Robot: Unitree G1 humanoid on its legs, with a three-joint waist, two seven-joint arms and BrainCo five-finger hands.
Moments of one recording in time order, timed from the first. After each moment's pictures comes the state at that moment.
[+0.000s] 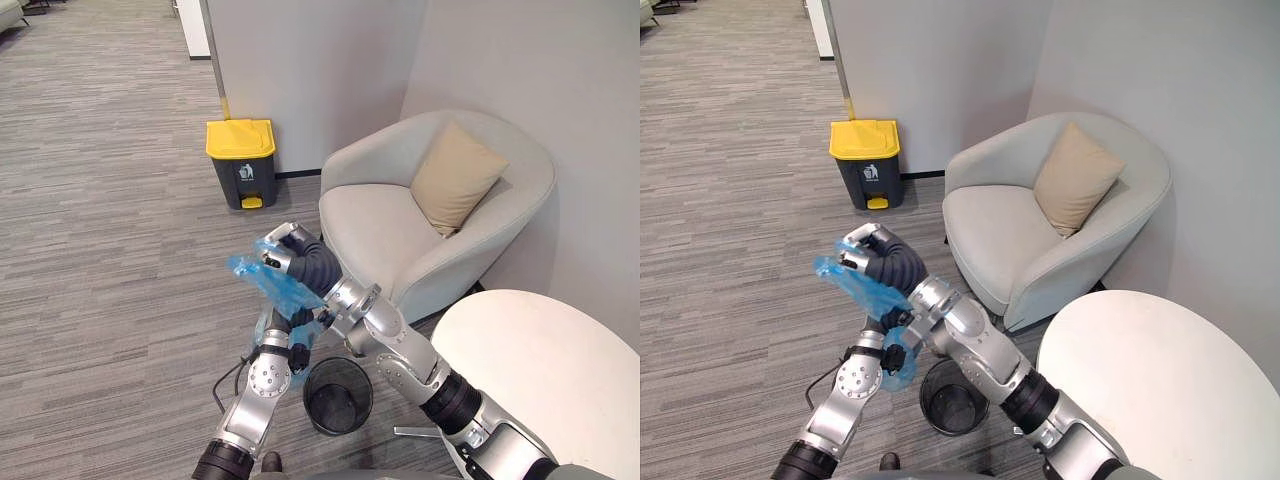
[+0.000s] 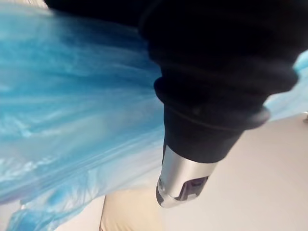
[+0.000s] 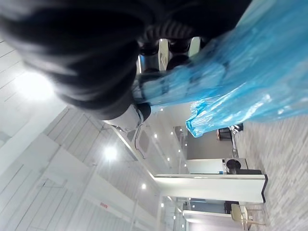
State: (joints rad) left arm 0.00 0.10 -0.29 0.16 0.27 -0.13 0.29; right arm -0.44 -0.10 0.70 -0.04 0.59 -0.15 0.12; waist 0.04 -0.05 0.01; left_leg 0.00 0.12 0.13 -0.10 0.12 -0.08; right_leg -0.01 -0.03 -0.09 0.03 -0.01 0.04
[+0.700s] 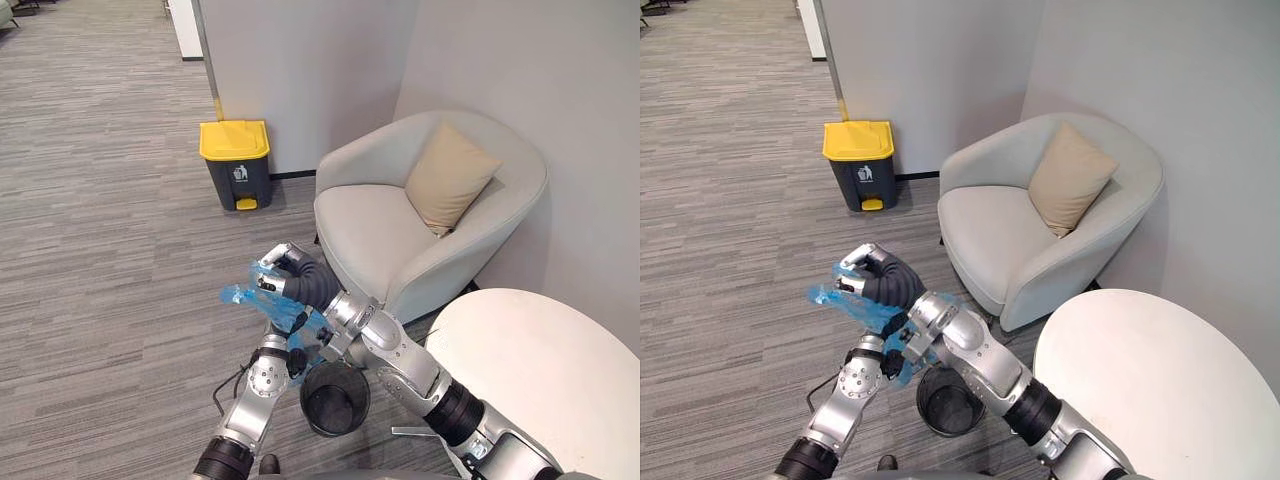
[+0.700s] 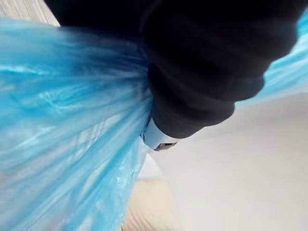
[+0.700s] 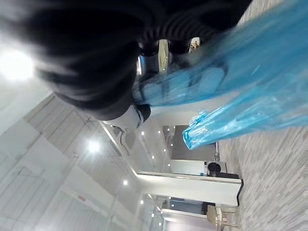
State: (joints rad) left arm -0.02 0.10 -0.27 0.26 0.21 -0.14 0.26; right arm -0.38 -0.13 0.71 -0.05 0.42 -0.15 0.14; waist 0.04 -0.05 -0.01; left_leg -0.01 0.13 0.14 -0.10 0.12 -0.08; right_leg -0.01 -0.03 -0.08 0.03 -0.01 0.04
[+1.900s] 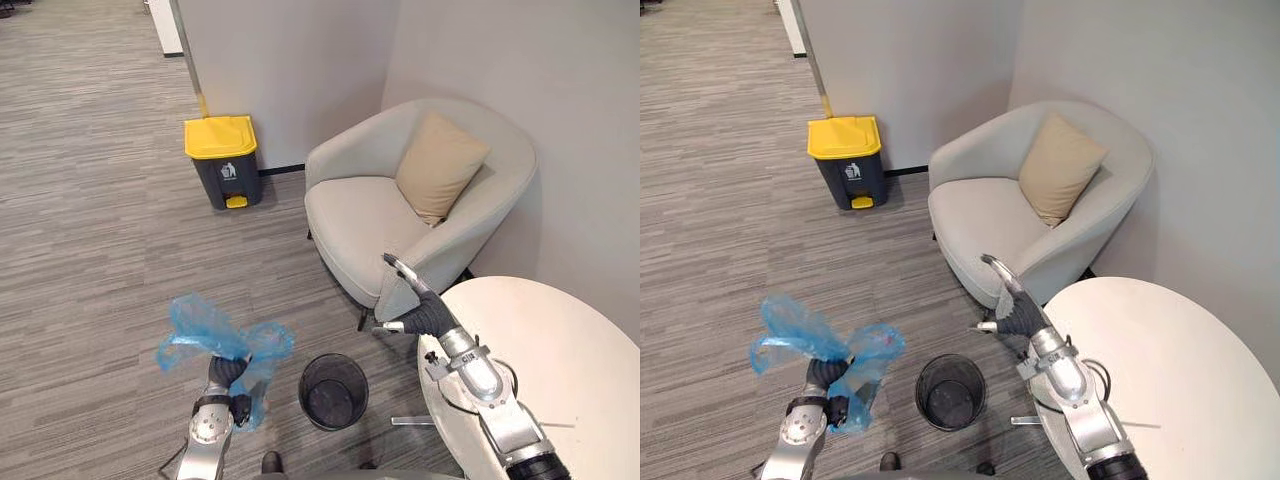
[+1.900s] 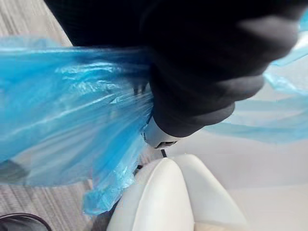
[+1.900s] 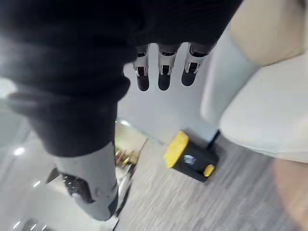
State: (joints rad) left arm 0.18 0.14 0.05 0.42 0.13 -0.14 0.17; right arm 0.11 -0.26 0.13 0.06 -0.19 -0.28 0.06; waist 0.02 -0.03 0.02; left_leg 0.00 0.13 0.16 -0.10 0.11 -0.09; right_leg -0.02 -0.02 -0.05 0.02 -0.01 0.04
